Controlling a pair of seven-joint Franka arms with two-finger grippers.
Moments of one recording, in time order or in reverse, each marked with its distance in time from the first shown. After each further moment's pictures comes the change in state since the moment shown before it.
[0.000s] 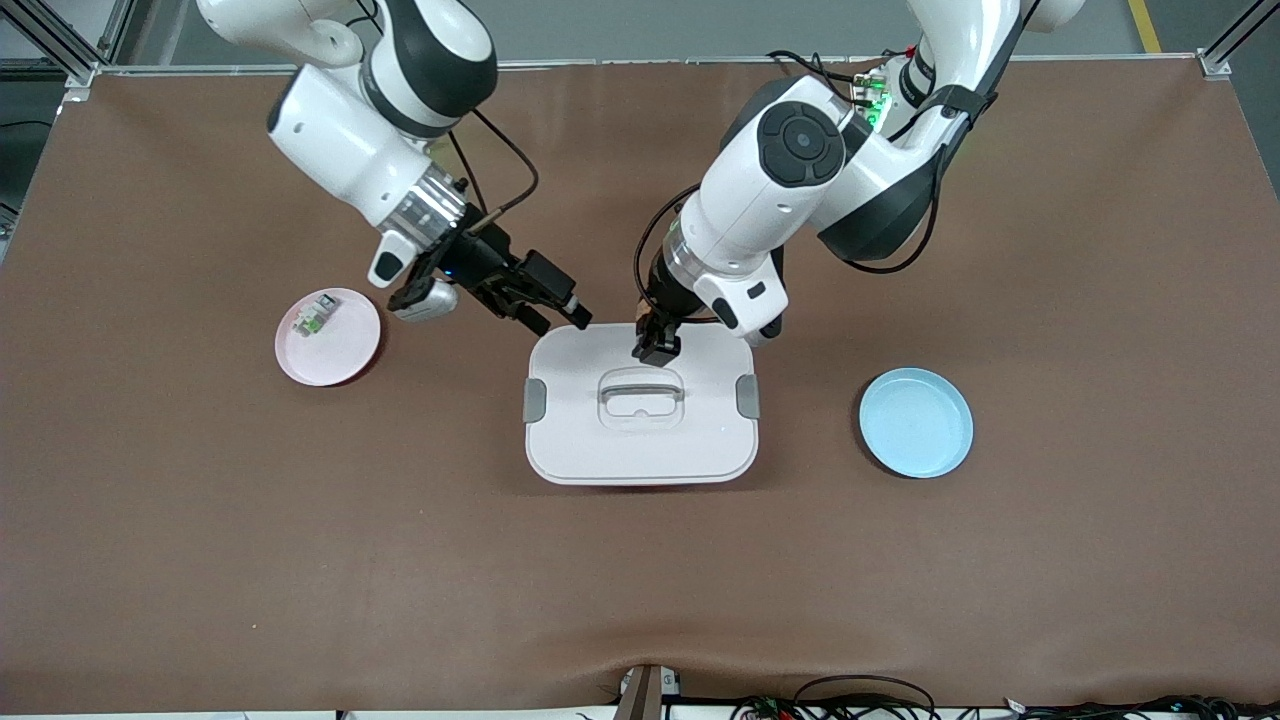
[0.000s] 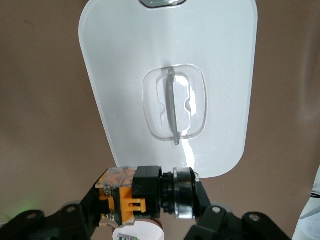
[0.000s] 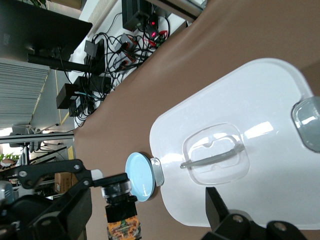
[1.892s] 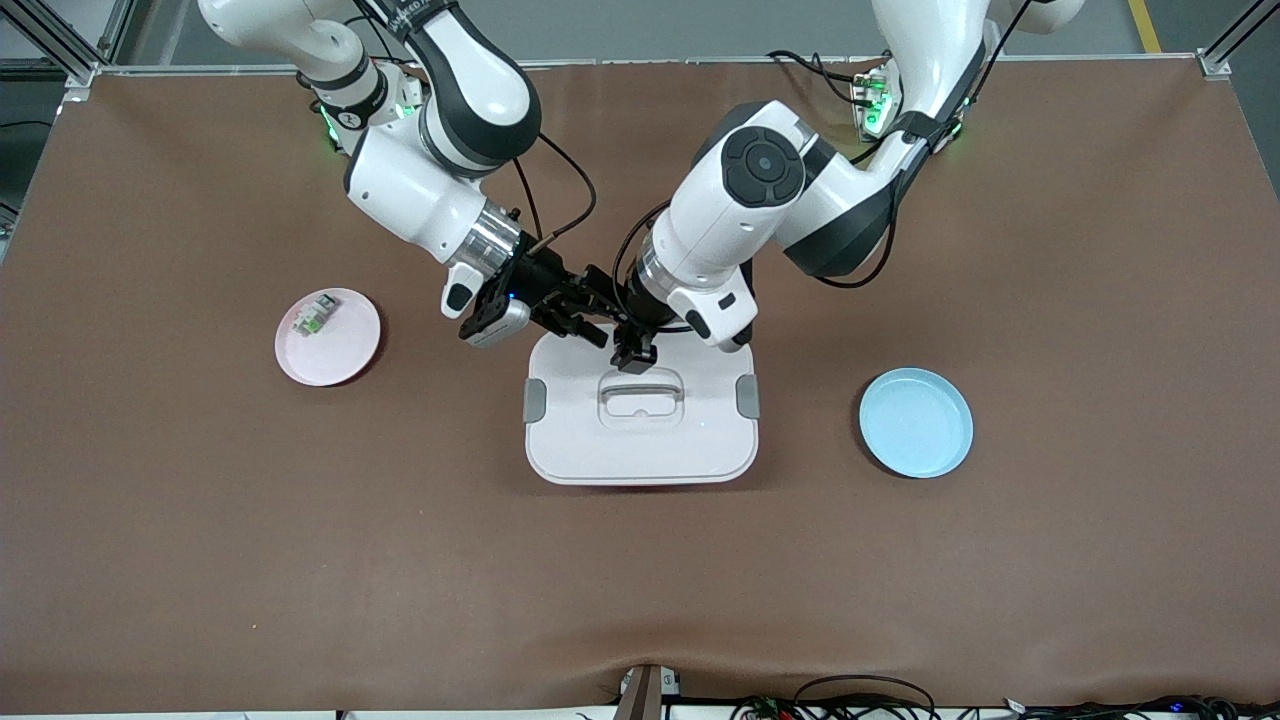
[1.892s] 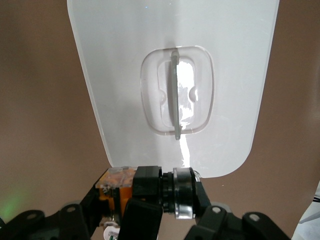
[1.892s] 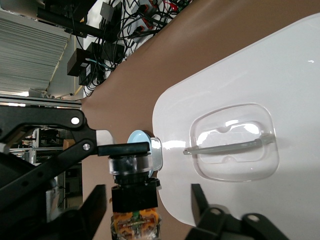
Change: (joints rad) left arm -0.037 0.064 0.011 0.019 0.001 0.063 -0.049; right arm 0.068 0.130 -0.014 0.071 0.355 -0.011 -0.449
